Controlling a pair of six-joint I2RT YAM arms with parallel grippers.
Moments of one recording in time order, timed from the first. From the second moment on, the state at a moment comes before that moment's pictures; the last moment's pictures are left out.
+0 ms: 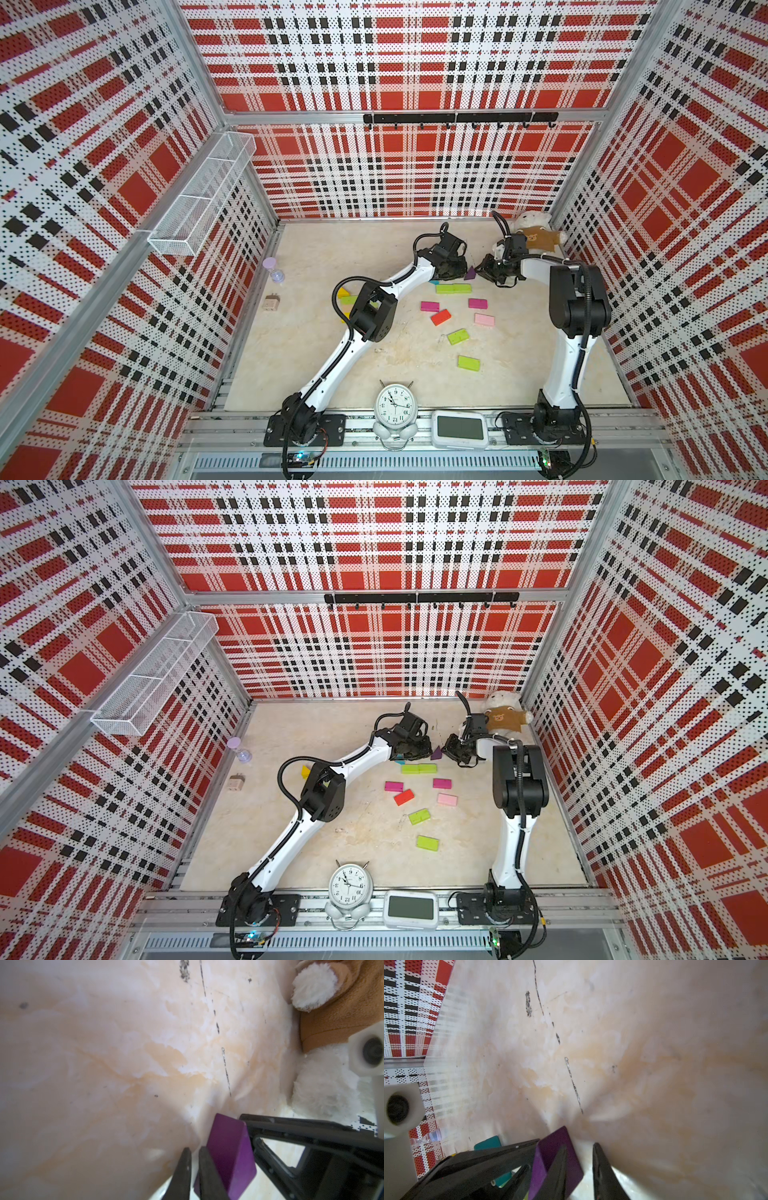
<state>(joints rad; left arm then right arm) -0.71 2.75 2.48 -0.56 0.25 -0.75 0.04 2.08 1.34 -0.25 -0.44 0.53</state>
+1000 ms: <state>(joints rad) -0.73 2.71 2.42 -0.56 0.25 -0.71 0.04 2.08 1.31 -0.22 -0.44 0.54</state>
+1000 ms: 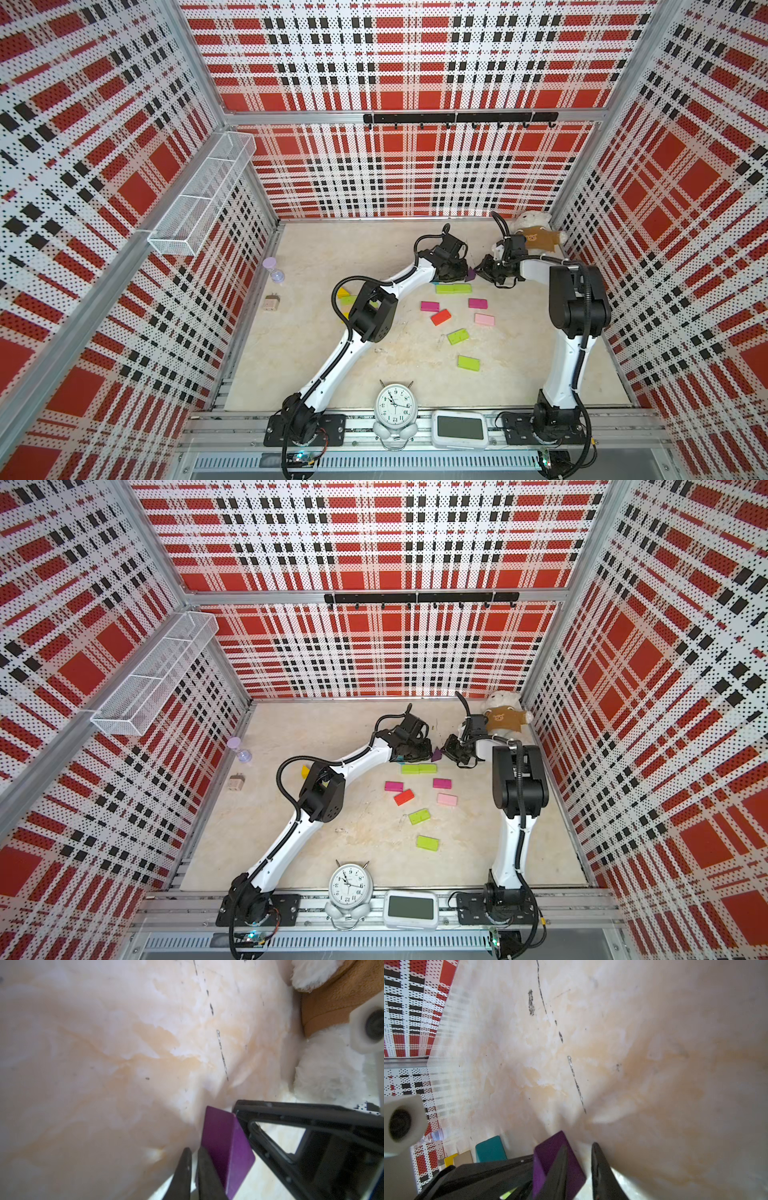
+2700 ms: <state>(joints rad) -0.74 2.70 2.41 -0.56 0.25 -0.70 0.04 2.05 1.28 -0.23 -0.44 0.54</state>
